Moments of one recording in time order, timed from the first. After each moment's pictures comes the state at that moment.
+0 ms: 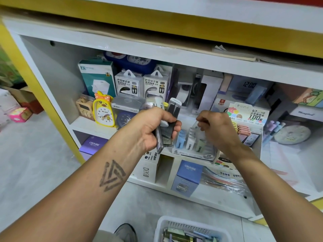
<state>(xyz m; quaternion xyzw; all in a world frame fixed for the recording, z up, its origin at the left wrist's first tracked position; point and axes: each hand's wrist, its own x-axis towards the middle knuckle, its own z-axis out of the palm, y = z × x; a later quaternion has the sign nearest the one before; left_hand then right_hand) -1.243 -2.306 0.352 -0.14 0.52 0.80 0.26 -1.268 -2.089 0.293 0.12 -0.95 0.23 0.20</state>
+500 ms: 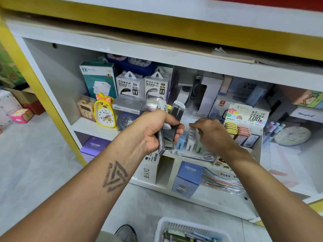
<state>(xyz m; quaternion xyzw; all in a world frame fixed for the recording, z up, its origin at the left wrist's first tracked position) -1.242 -2.302 0.351 -0.13 0.54 0.79 0.27 -1.270 -2.095 0.285 0.18 -0.97 0.12 0.13</state>
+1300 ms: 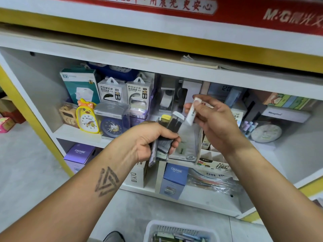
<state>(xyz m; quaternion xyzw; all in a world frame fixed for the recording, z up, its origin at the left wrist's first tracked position) -1.227 -2.271 0.354 -0.08 0.58 0.73 0.36 -1.239 -2.083 0.353 0.00 -0.61 0.79 0.07</state>
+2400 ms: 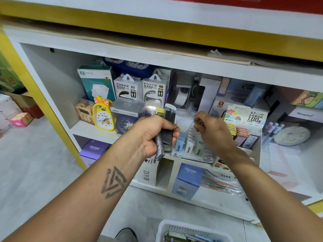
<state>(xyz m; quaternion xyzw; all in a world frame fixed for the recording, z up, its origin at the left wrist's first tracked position) -1.241 -2.301 0.346 -0.15 0.56 0.78 0.25 -1.271 -2.093 0.285 0.14 -0.94 0.22 0.21</state>
